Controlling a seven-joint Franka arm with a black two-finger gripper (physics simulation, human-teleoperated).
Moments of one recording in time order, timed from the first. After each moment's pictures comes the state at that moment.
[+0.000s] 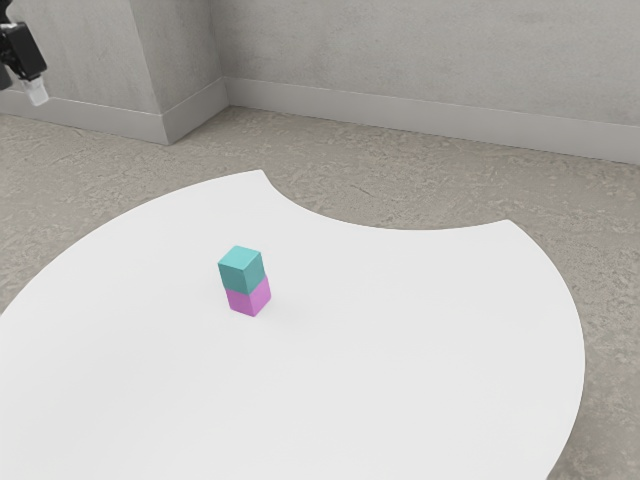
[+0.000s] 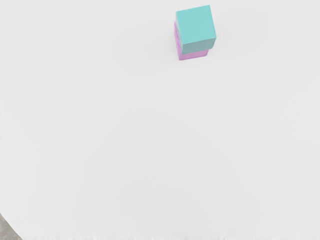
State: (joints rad) arm -0.11 -0.22 0.30 -1.43 0.09 1.30 0.39
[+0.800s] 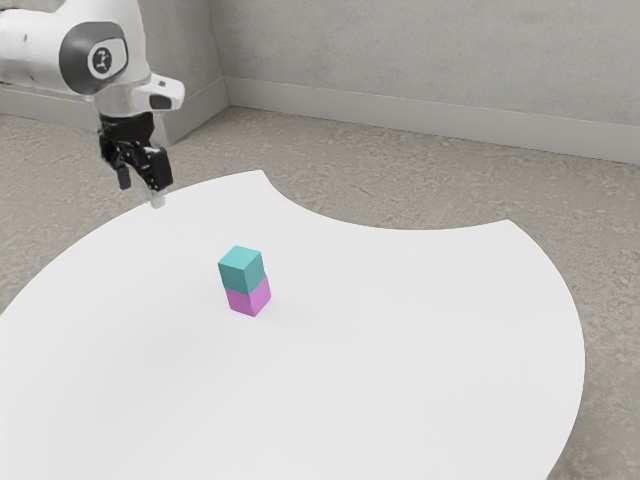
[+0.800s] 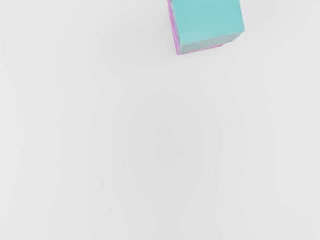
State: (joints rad) arm -0.16 0.05 0.31 -1.70 0.07 1.68 0.33
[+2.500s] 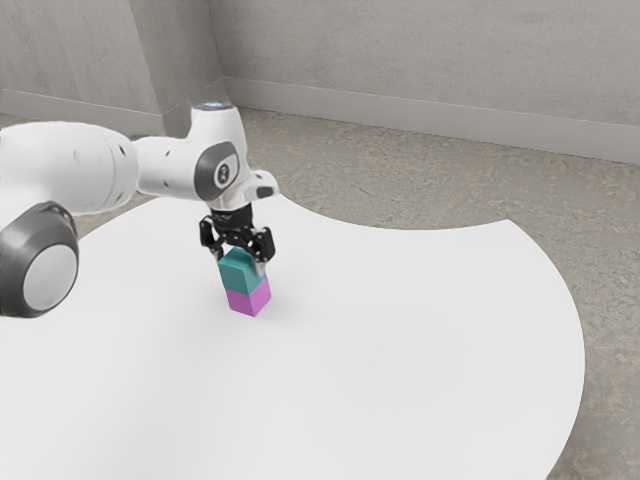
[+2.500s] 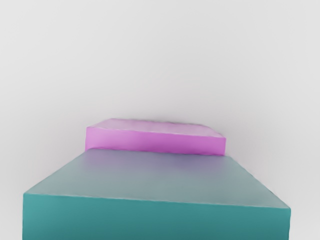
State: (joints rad) arm -0.19 0.56 0.31 -1.57 -0.17 2.03 0.08
